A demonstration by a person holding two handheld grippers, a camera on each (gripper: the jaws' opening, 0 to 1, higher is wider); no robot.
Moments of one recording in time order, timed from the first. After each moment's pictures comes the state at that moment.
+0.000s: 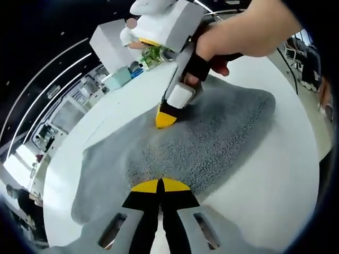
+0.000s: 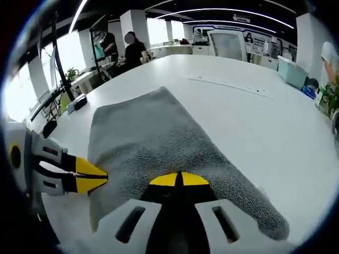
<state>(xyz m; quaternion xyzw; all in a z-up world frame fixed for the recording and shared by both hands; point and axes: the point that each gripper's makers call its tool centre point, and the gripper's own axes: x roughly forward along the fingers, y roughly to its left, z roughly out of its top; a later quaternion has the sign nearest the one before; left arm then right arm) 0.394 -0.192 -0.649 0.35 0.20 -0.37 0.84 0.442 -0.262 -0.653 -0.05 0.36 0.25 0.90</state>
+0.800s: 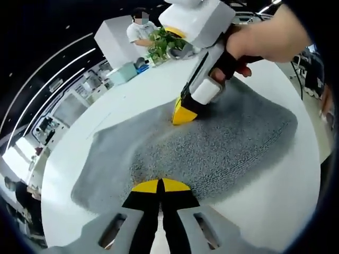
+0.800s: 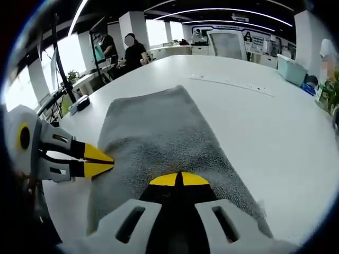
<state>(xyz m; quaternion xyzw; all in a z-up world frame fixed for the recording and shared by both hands) 0.405 -0.174 -0.648 0.33 0.22 -0.36 0.84 0.434 -0.258 -0.654 -0.04 0.36 0.25 0.90</state>
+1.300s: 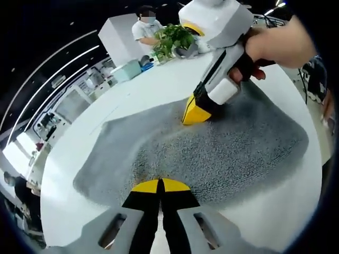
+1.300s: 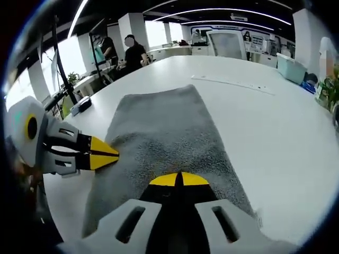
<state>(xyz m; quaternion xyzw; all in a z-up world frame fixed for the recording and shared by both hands) 0.413 -0.168 -0.648 0.33 0.23 -0.35 0.85 0.428 -0.254 -0.653 -0.03 0.36 0.26 0.90</state>
